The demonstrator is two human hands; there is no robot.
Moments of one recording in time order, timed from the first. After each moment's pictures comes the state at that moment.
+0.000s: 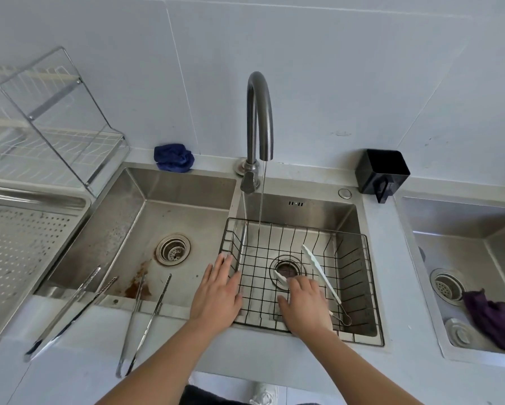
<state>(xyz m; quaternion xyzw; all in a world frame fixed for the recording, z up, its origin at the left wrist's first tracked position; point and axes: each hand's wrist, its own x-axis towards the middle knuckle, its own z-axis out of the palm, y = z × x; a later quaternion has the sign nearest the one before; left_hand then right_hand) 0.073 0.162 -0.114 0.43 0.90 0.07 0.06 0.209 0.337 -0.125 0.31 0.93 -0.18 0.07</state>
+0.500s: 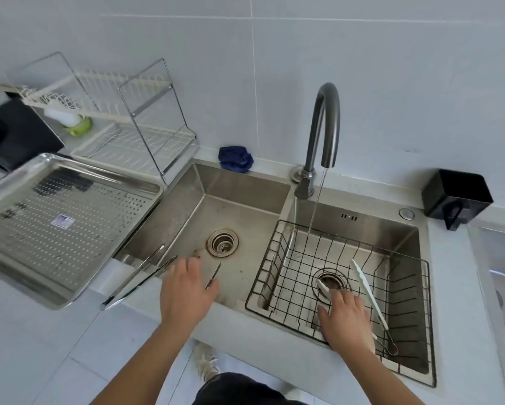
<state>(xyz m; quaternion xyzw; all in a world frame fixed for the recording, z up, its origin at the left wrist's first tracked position) 0.057 0.051 -0.051 0.14 0.98 0.10 -0.04 0.209 0.337 -0.130 0.30 0.94 -0.16 0.07</state>
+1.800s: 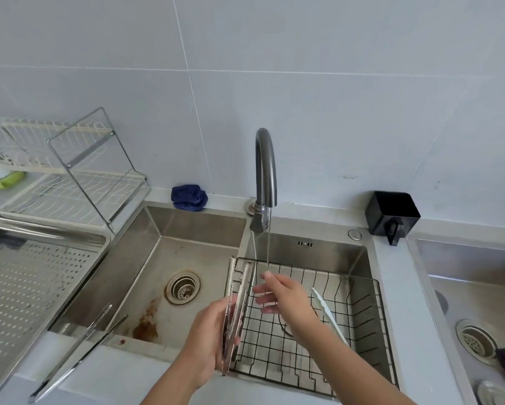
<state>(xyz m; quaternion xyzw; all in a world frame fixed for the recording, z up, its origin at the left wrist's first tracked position) 0.080 0.165 -0.015 -0.06 0.63 0.67 0.39 0.125 0.342 -0.023 0.31 0.62 -0.72 -0.02</state>
